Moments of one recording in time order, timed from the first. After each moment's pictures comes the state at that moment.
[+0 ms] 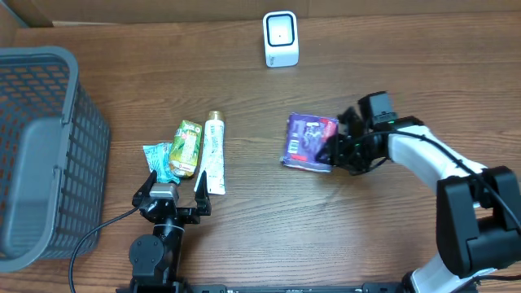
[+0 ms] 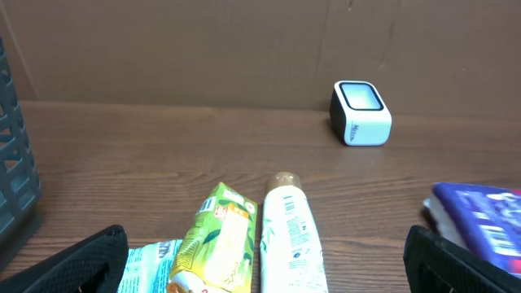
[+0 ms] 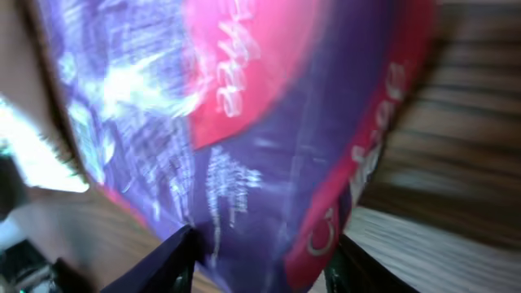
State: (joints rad) left arm -0.02 0.02 0.02 -0.10 0.02 -0.08; right arm 0.24 1.79 1.02 -0.57 -0.57 0.31
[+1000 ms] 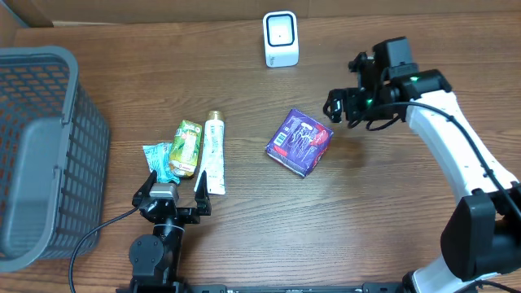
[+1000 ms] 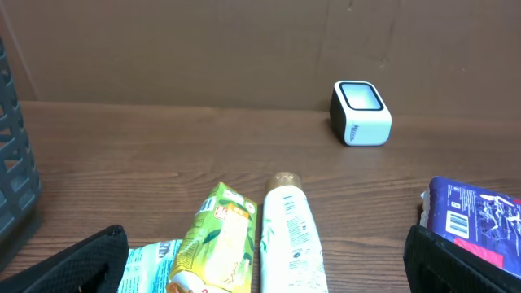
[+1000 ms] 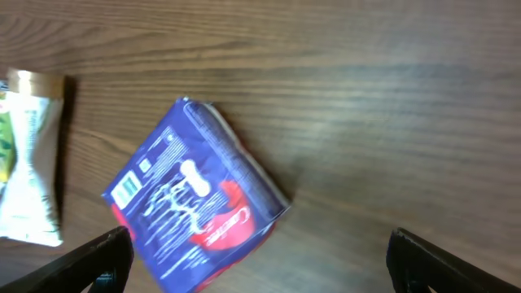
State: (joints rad) left arm -0.02 0.02 0.02 -0.10 0.02 -0.08; right arm 0.19 1.77 1.44 -0.83 -0.32 0.08
